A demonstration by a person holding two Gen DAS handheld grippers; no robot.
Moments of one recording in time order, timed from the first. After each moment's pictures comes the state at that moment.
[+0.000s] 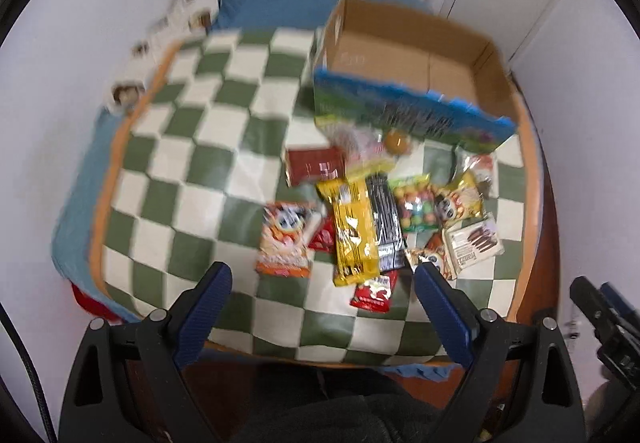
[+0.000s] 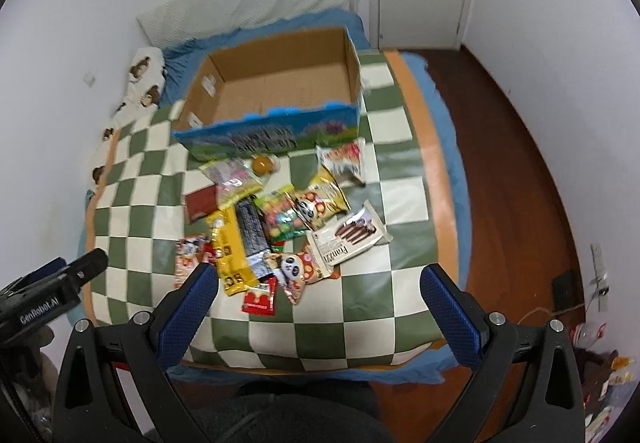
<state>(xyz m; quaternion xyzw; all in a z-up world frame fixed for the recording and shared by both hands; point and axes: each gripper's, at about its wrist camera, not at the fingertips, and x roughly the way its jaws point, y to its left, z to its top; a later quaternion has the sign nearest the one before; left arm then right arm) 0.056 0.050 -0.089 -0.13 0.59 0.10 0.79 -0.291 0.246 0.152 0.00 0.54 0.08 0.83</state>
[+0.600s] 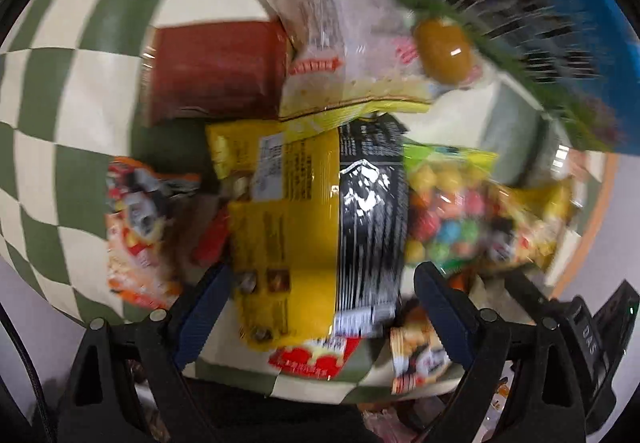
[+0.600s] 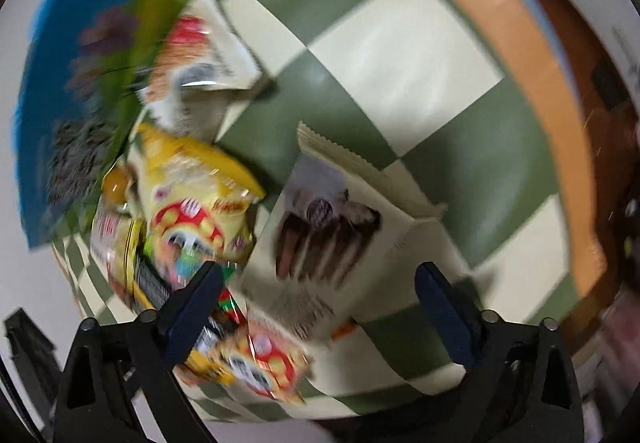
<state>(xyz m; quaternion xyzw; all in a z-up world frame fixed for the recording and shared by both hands) 0.177 0.024 -0.300 -0.23 0.73 0.09 0.63 -0.156 0.196 -0.128 0.27 0.71 -0.04 0.66</state>
